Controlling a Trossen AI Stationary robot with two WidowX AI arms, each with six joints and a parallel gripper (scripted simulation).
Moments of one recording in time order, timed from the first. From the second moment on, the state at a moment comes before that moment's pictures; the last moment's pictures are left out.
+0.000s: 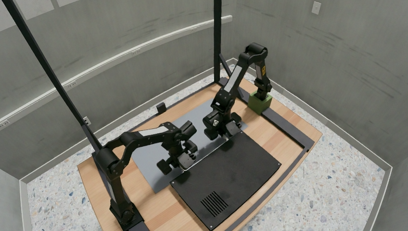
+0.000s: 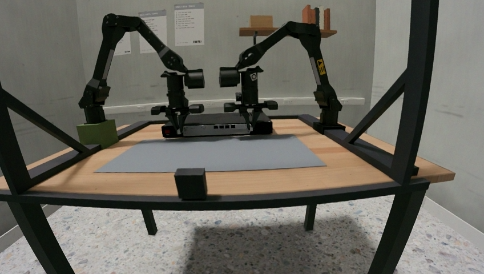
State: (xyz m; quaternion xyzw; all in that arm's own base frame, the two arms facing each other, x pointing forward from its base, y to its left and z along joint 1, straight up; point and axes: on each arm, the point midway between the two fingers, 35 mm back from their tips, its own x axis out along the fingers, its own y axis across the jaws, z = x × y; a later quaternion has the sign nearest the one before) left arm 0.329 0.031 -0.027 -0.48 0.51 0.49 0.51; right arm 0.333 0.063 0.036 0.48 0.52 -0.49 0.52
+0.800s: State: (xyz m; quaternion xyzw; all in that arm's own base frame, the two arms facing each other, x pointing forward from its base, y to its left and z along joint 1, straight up) left arm 0.332 0.031 -0.026 -0.51 0.49 0.51 0.49; right arm 0.336 0.063 0.037 0.50 0.50 -0.50 0.50
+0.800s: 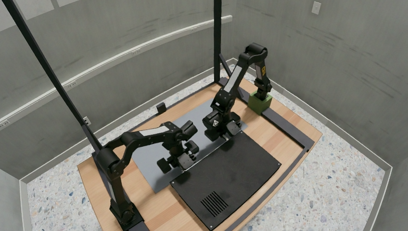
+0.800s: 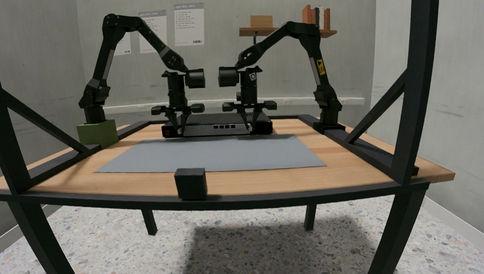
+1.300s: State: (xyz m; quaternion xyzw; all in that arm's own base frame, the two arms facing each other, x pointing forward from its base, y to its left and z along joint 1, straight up) left arm 0.336 0.034 0.030 -0.51 0.49 0.51 0.49; right arm 0.338 0.062 0.090 0.51 0.49 -0.50 0.50
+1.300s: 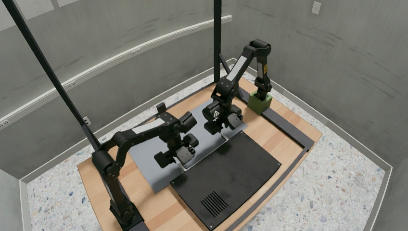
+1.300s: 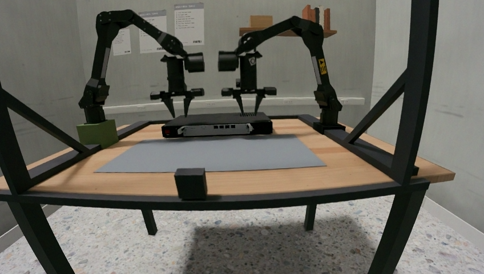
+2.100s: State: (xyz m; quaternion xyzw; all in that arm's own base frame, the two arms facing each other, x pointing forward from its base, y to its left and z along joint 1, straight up) left arm 0.317 0.030 0.044 -0.33 0.57 0.35 0.67; right arm 0.344 0.050 0.162 0.41 0.50 -0.24 0.73
